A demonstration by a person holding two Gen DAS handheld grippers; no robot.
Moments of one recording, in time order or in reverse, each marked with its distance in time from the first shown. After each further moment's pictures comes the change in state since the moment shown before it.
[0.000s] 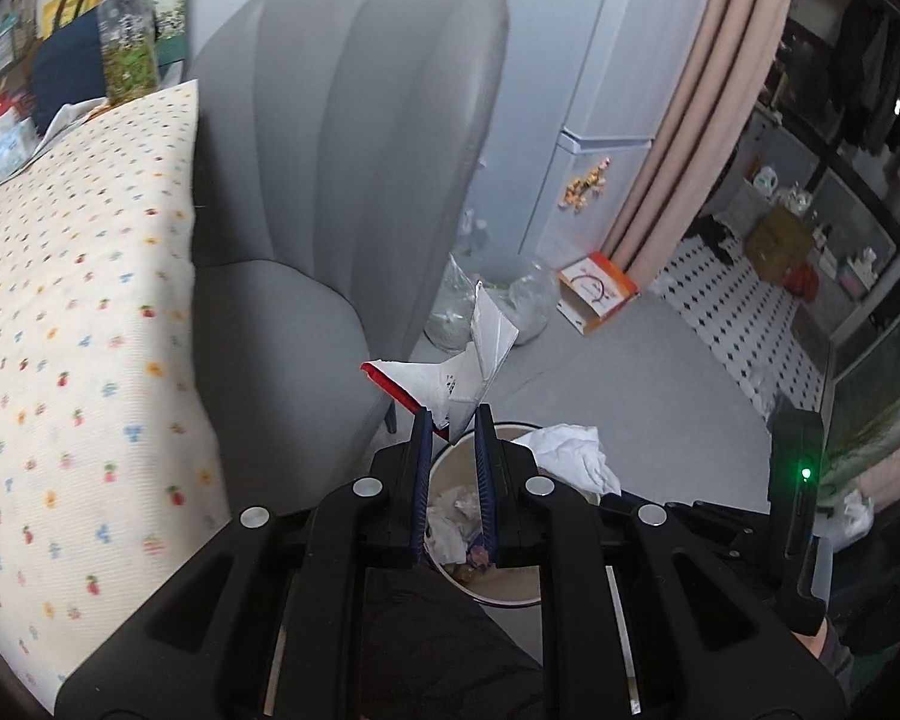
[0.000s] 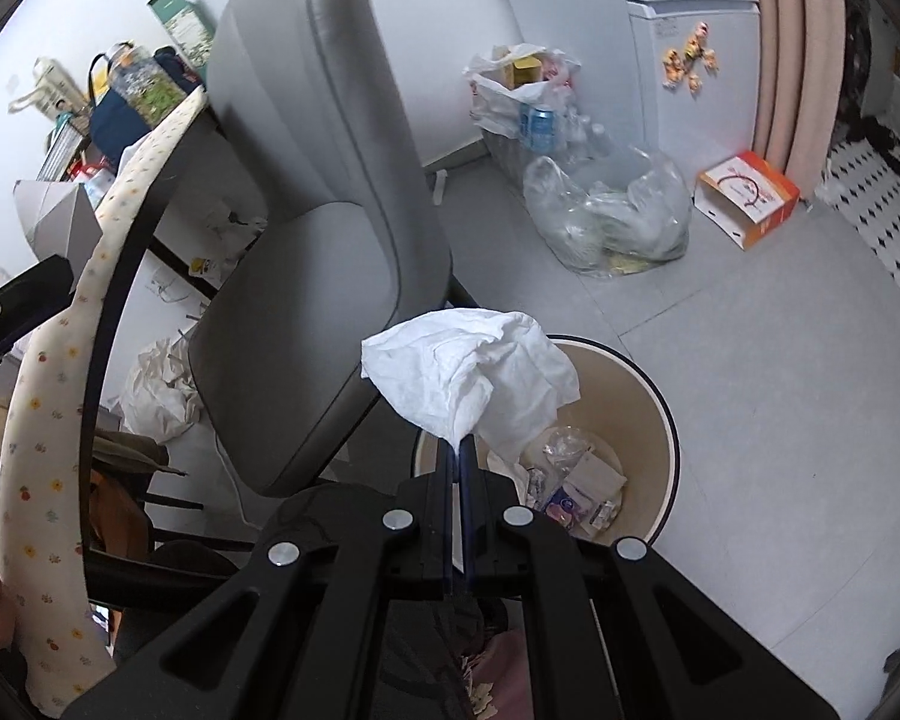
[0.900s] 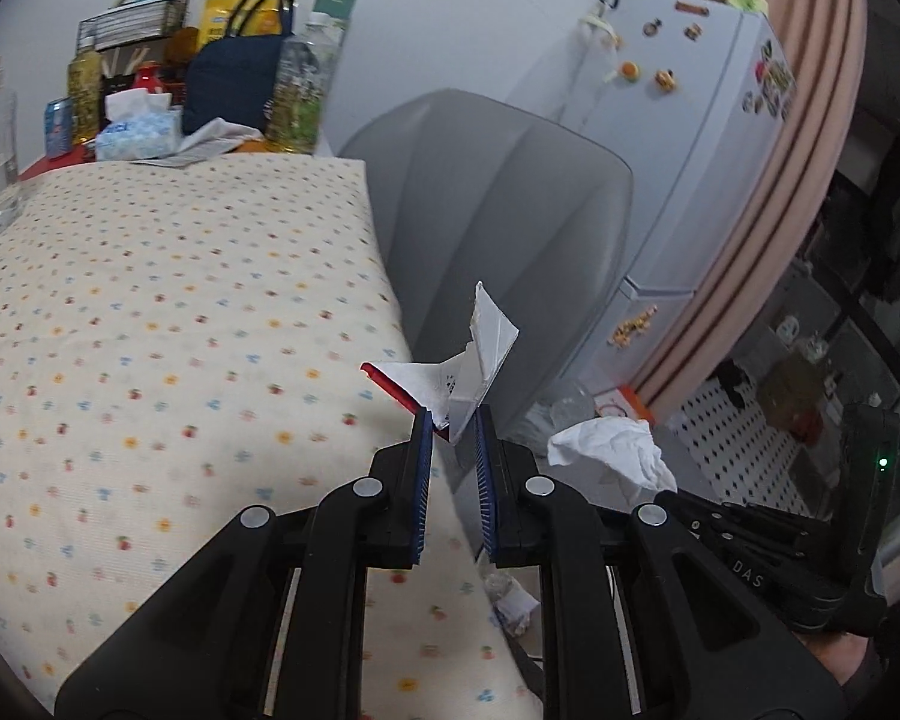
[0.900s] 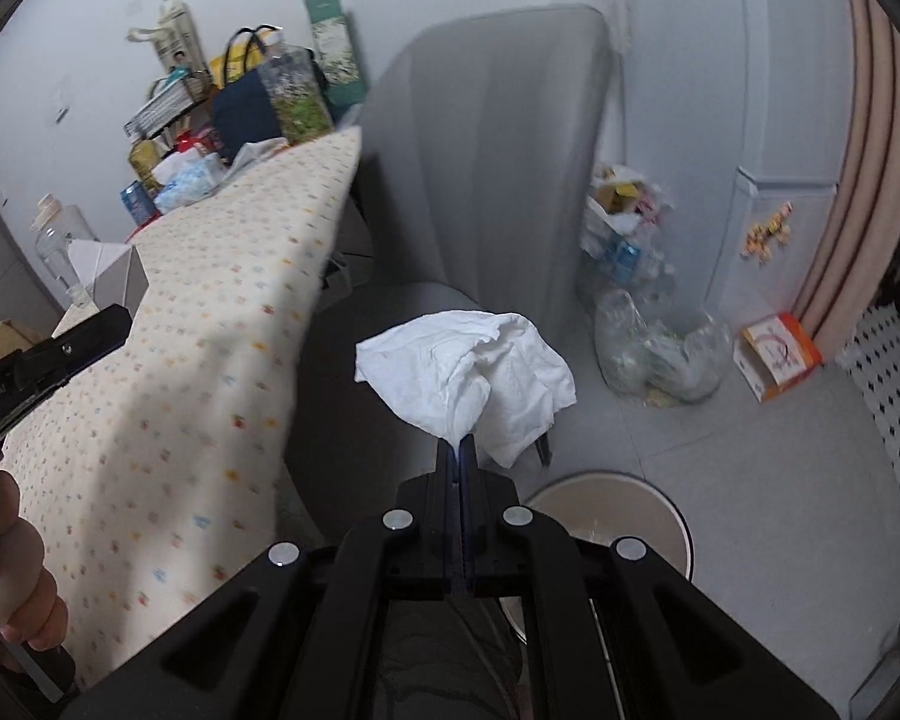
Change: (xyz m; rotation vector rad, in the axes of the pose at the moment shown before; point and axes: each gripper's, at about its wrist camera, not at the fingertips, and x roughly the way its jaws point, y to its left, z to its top) left arm -0.103 0.110 -0.013 -0.226 -0.261 0.034; right arm -0.079 0.151 0.041 -0.275 -0.146 -0.009
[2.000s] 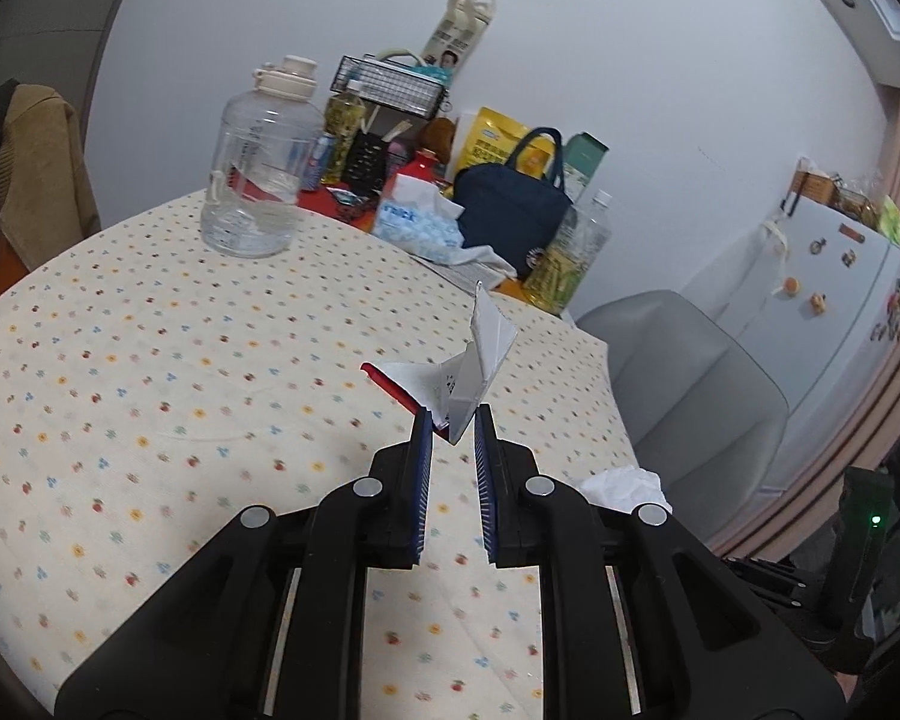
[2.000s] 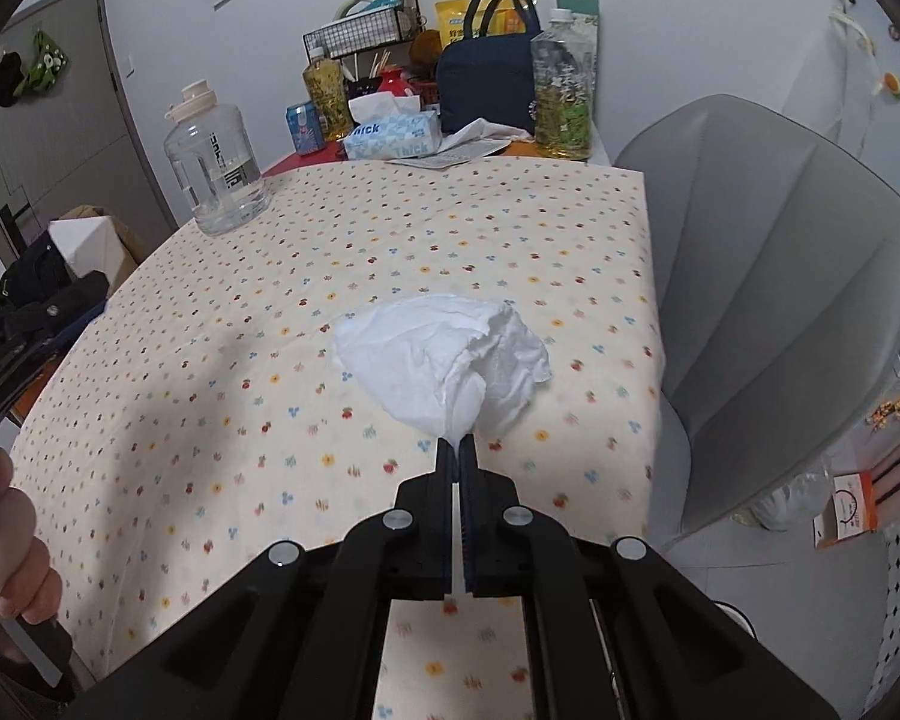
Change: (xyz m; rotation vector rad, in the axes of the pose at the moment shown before) left arm -0.125 0.204 0.023 -0.338 -0.296 0.255; right arm 0.032 0.232 0.065 -0.358 0.020 0.185
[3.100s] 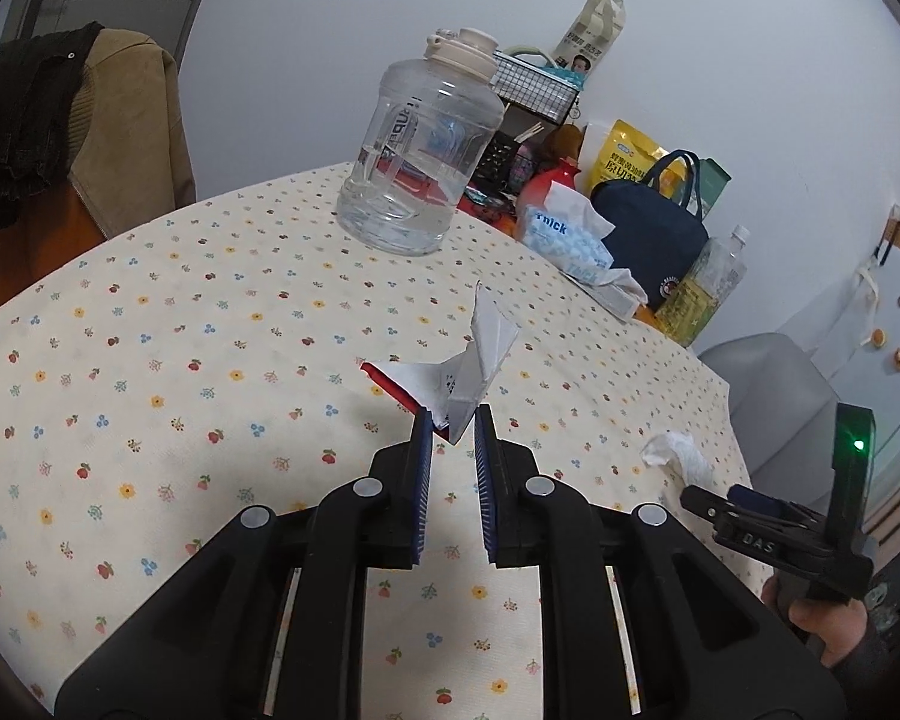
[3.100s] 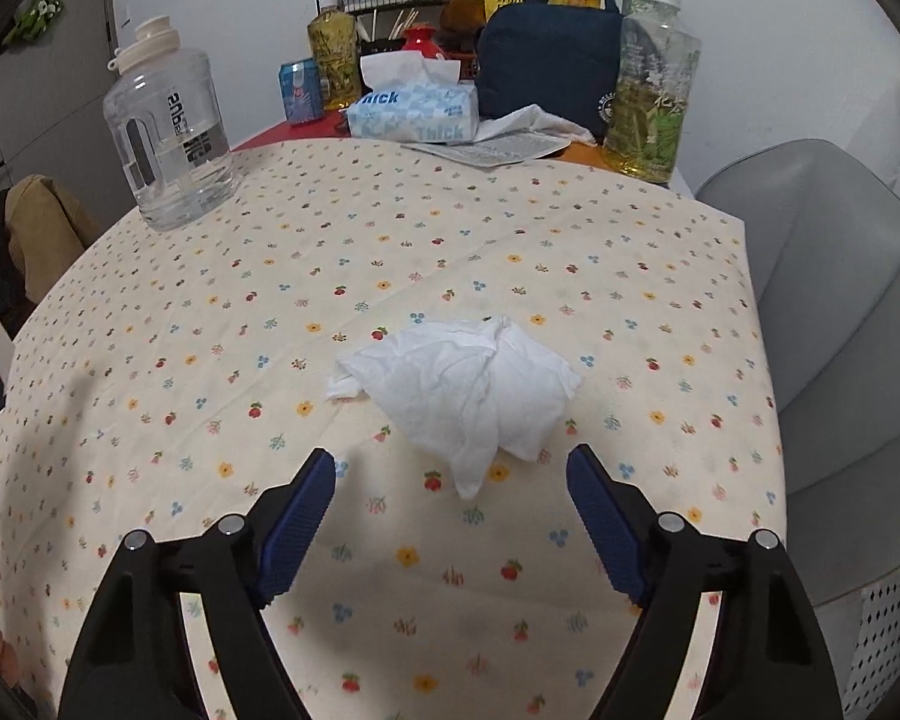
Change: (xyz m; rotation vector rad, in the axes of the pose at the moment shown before) left arm 0.032 0.113 0.019 -0.119 -0.014 0.189; right arm 0.146 0.052 0.087 -0.104 0.059 -0.055
